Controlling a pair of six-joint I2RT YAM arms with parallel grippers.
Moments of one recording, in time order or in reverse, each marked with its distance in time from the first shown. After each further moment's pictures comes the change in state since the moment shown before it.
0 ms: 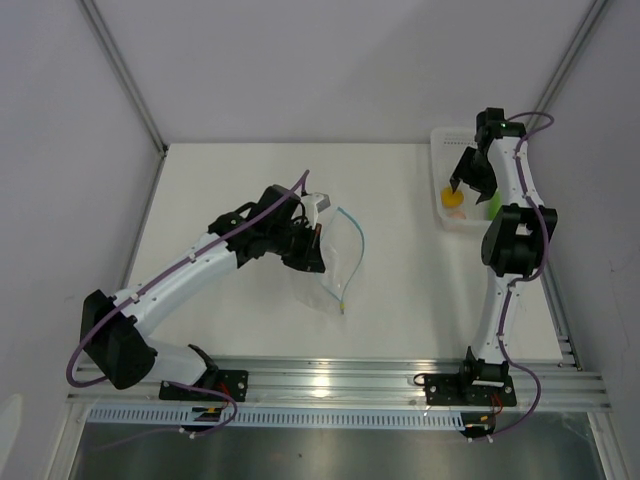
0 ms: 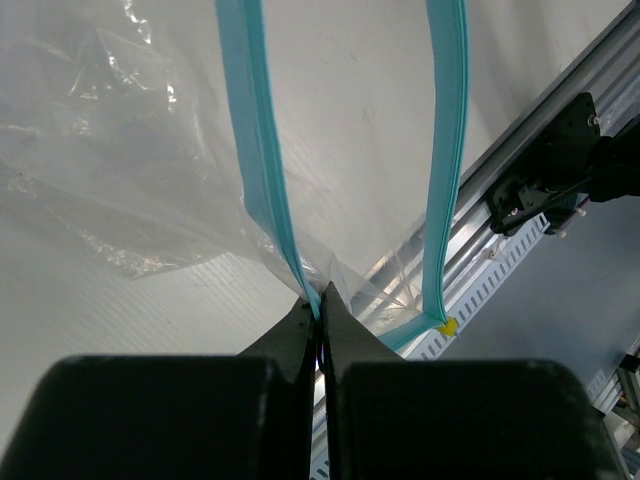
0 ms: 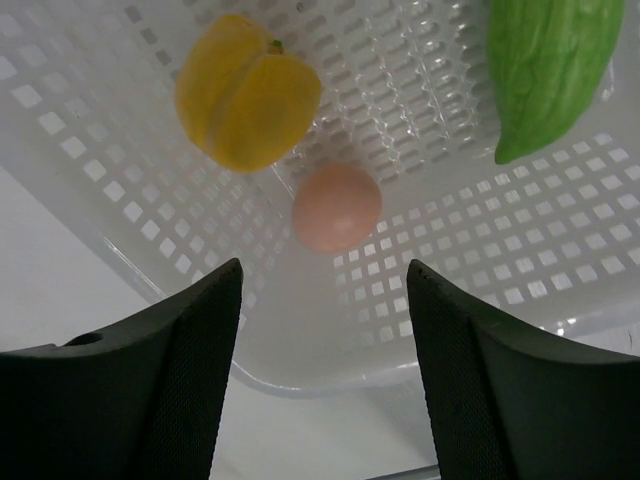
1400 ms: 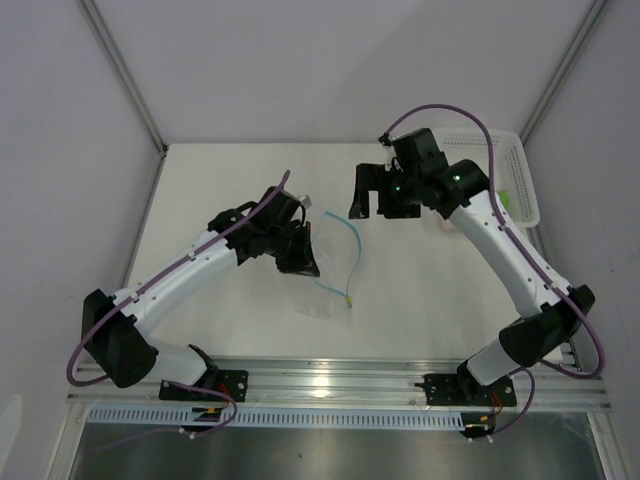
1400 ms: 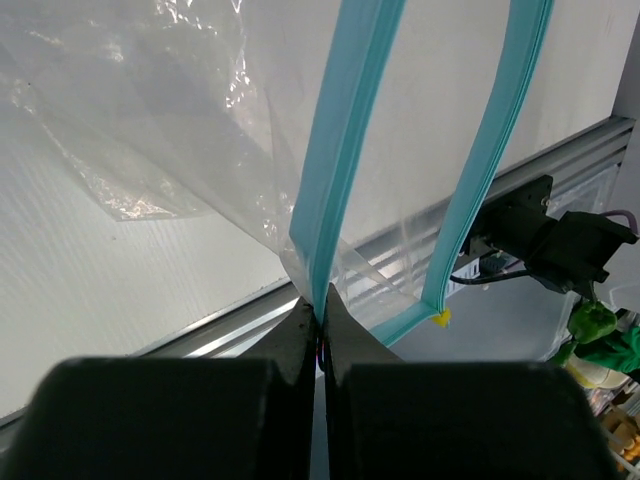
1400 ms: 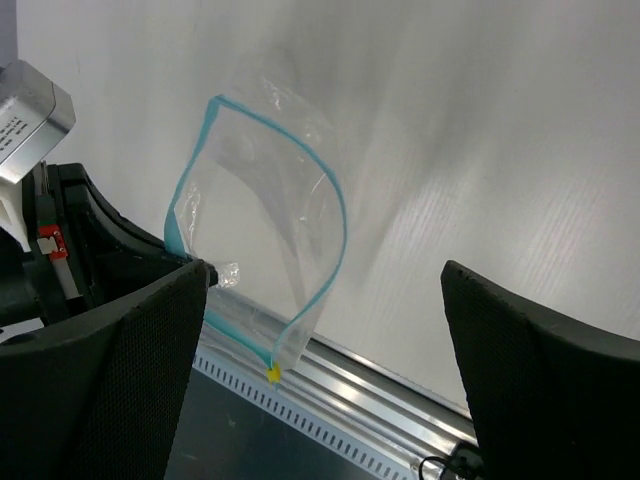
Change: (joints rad) left arm 0.000 0.019 0.044 -0.136 -0.093 -0.365; right arm 0.636 -0.675 -0.479 0.210 -0.277 -0.010
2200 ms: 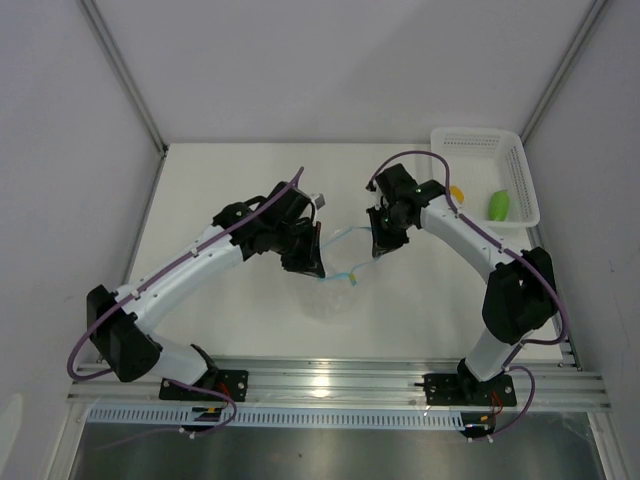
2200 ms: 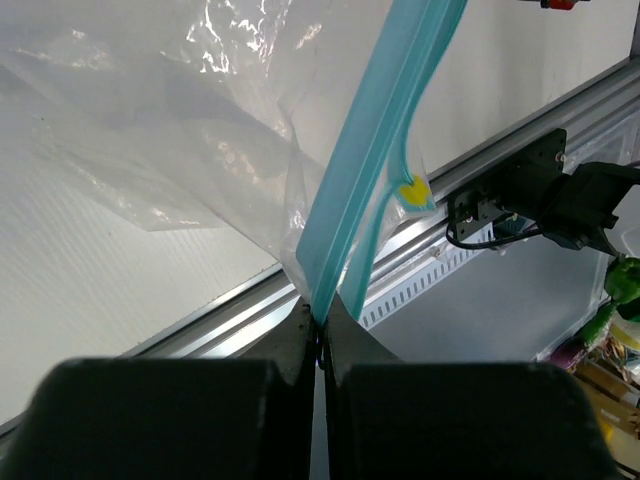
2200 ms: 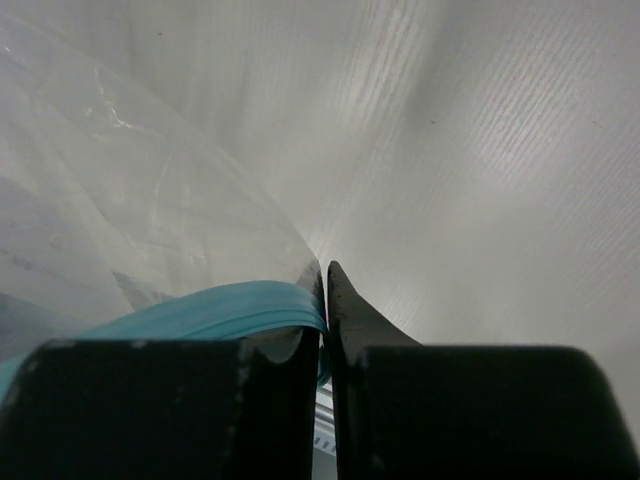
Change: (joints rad) left arm -0.063 0.029 0.108 -0.095 -0.004 0.083; right arm -0.051 0.118 -0.330 0.114 -0.018 -0.129
